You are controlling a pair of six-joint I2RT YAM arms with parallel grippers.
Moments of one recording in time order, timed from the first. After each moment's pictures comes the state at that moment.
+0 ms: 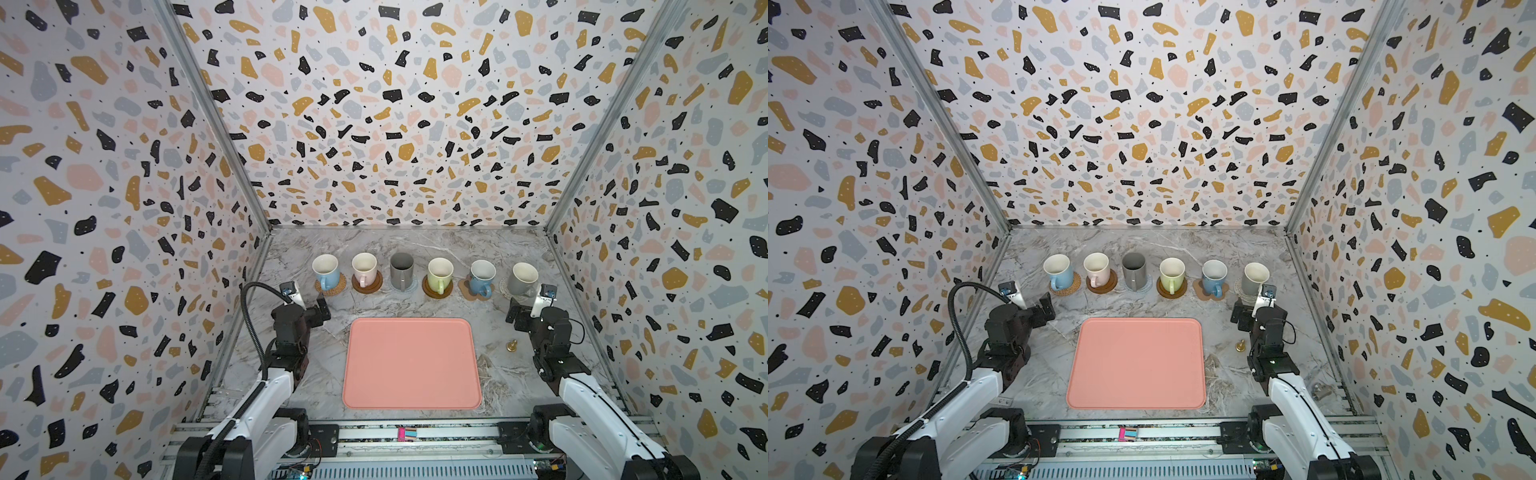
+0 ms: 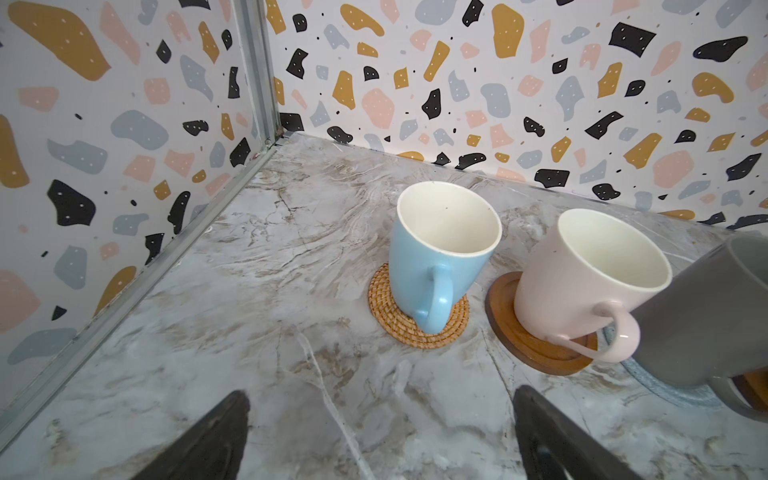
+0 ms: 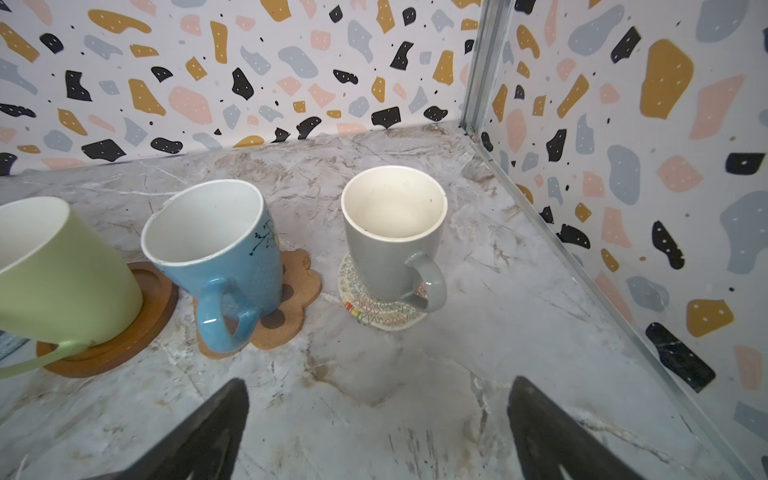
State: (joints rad) left arm -0.05 0.98 0.29 0.37 -0.20 -0.18; right arm 0.10 0.83 0.27 0.22 0.24 0.10
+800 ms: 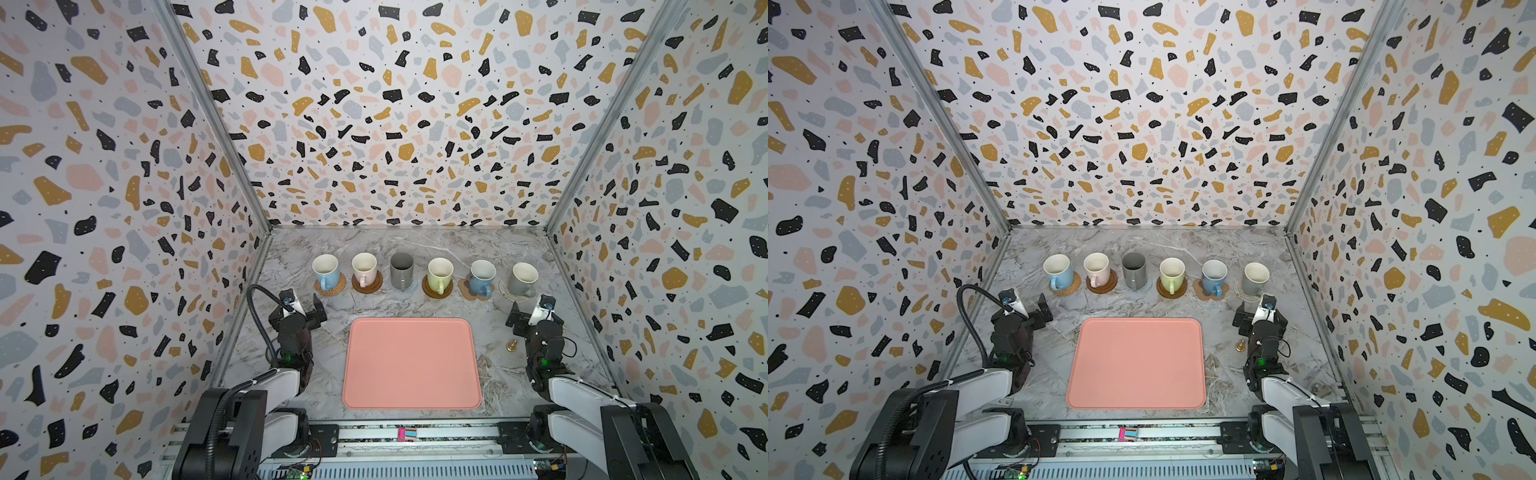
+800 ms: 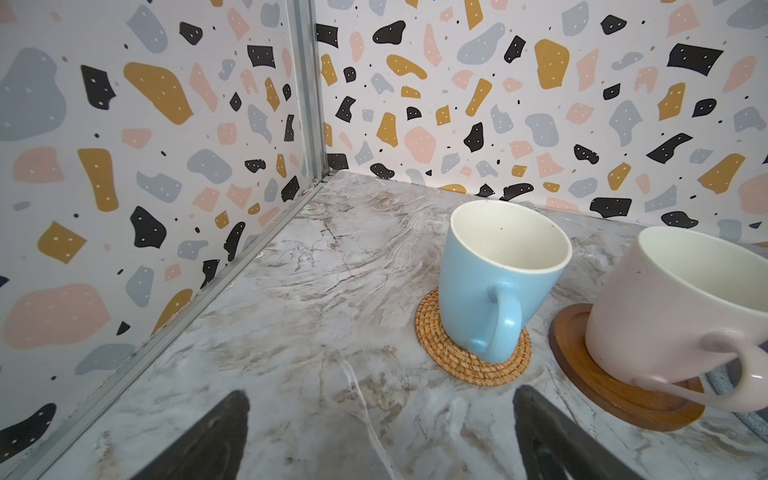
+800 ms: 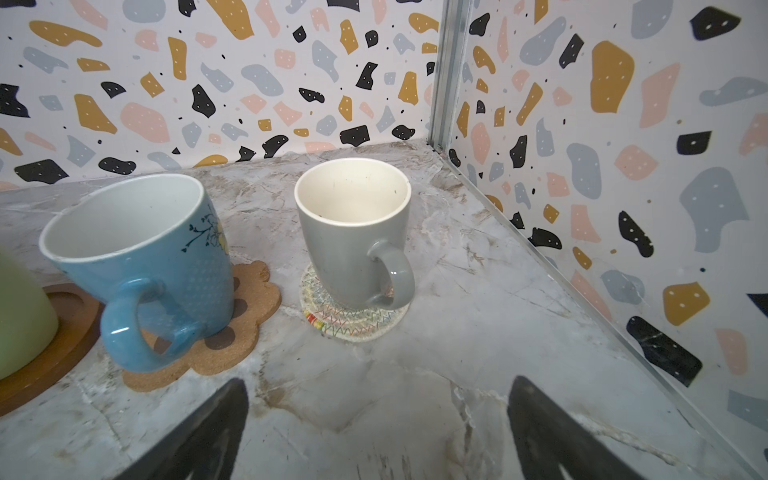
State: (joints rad) left arm -0.05 1.19 0.16 0.84 -0.32 -0.10; right arm 0.08 1.07 0.11 0.72 0.32 0.08
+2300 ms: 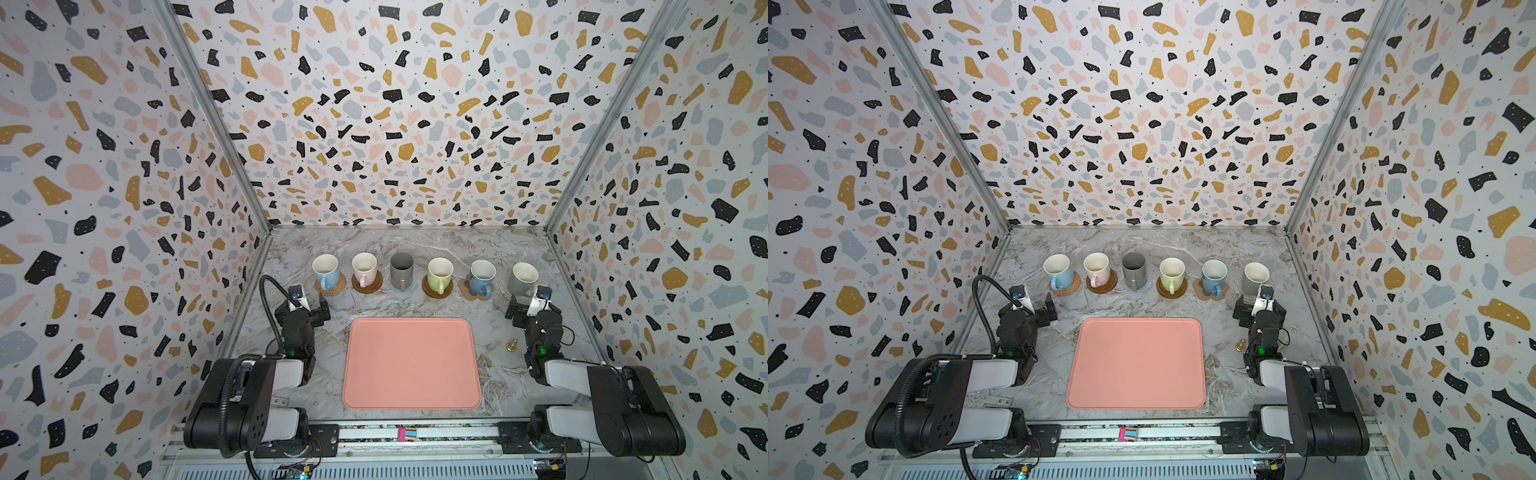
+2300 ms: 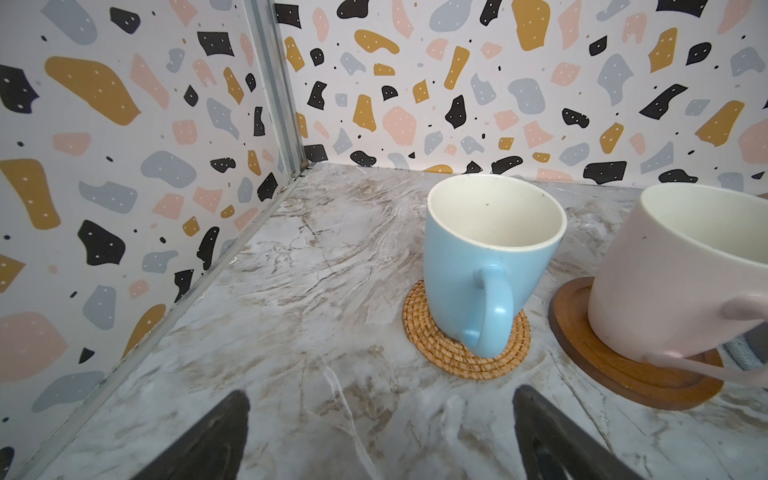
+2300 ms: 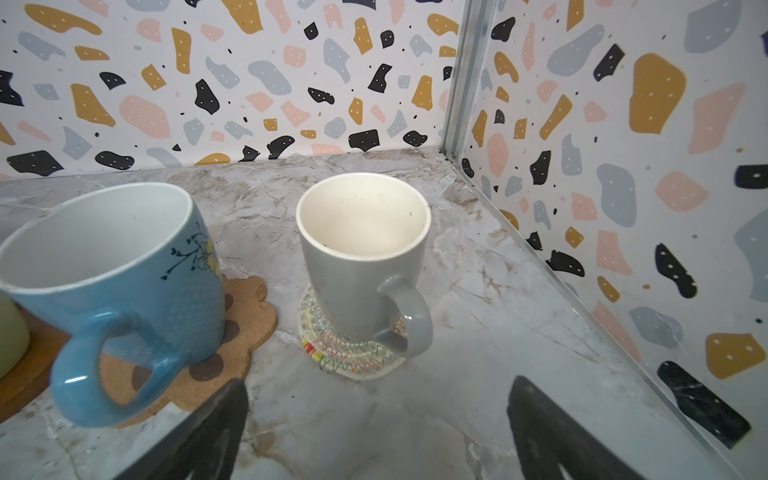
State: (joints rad) left arm -0.05 1.38 0.19 0.97 -0.26 -0.03; right arm 0.03 1.31 0.20 0.87 0.22 0.02
